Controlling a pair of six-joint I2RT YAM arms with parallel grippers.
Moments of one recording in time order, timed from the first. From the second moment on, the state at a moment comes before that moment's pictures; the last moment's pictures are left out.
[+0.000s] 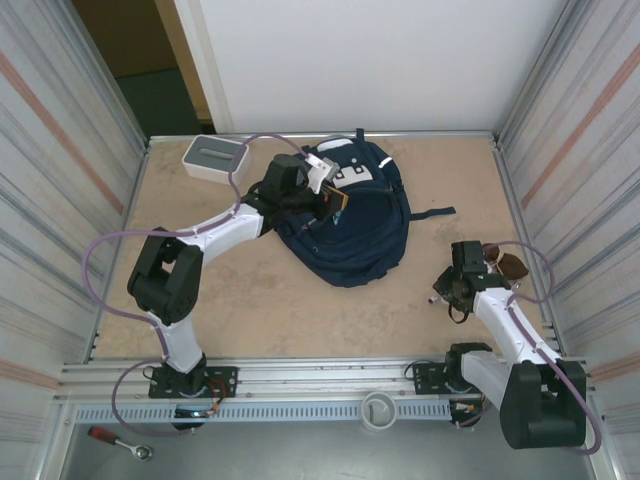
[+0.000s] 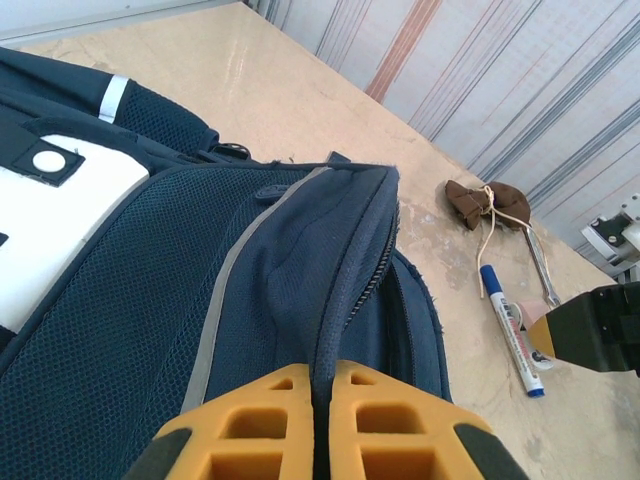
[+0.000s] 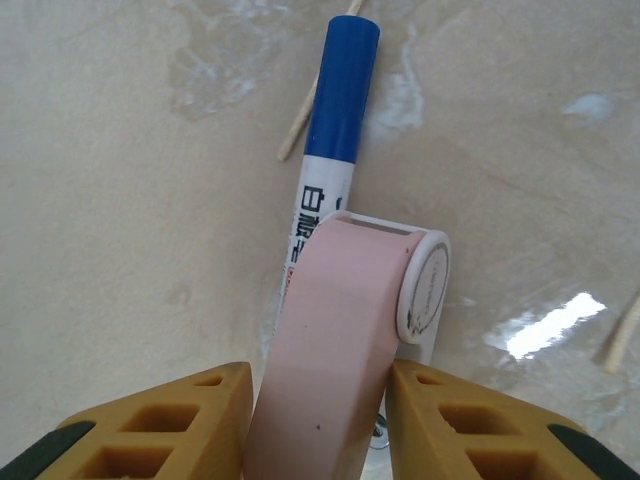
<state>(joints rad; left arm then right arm) -0.56 1.81 1.28 0.07 0.57 -0.14 0.05 0.98 0.46 -0.63 0.10 0.78</state>
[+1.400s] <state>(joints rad) -0.56 1.79 1.26 0.06 0.58 -0.13 0.29 1.51 0.86 -0.50 0.21 0.70</state>
